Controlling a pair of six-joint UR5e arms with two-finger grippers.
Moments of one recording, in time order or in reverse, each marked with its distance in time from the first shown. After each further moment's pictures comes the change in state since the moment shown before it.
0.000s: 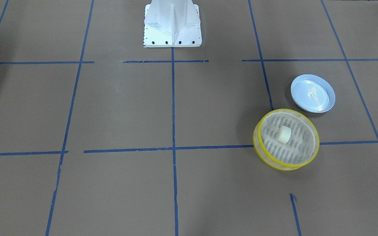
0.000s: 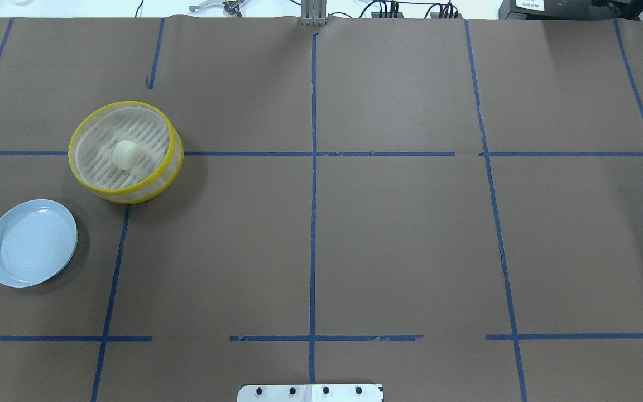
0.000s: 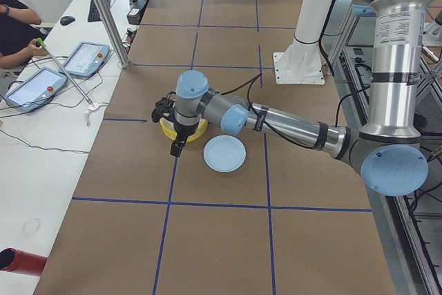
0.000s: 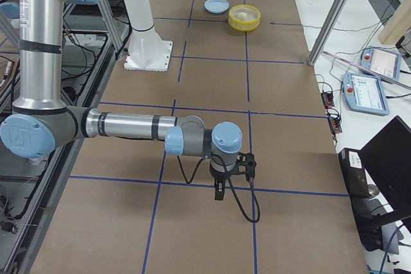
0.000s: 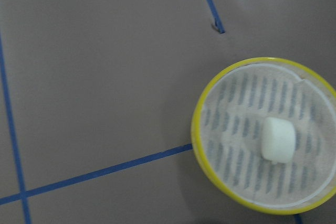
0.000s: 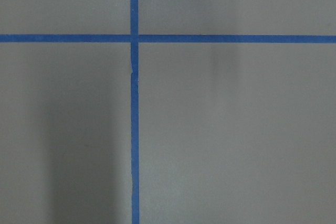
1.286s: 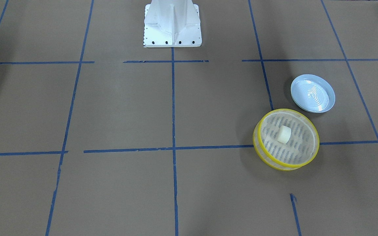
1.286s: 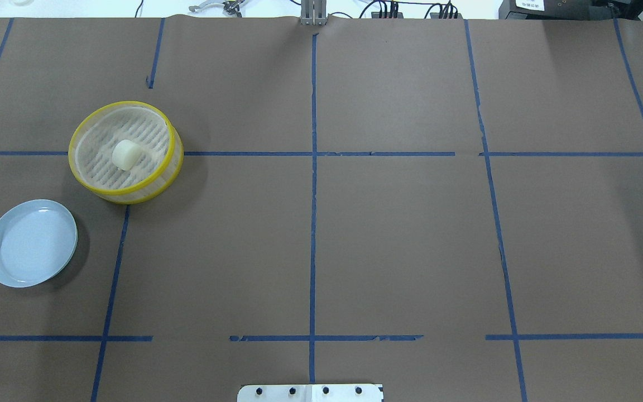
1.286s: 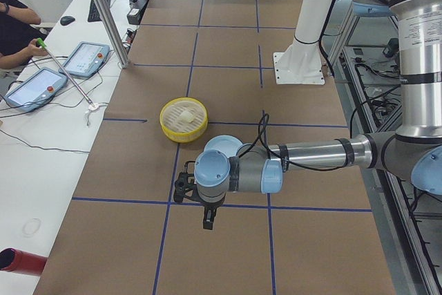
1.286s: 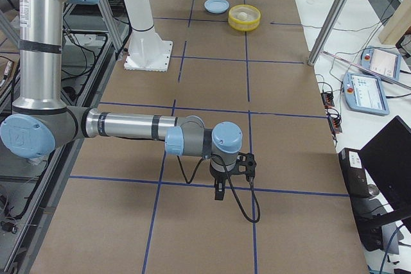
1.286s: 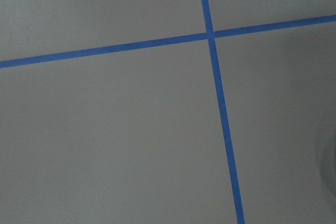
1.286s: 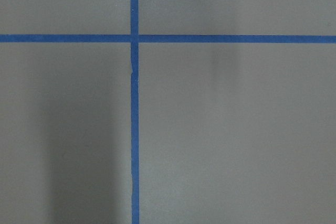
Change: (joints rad) left arm -0.163 0.131 0.140 0.126 -0.080 0.179; right arm 0.000 0.000 0.000 0.000 0.000 0.000
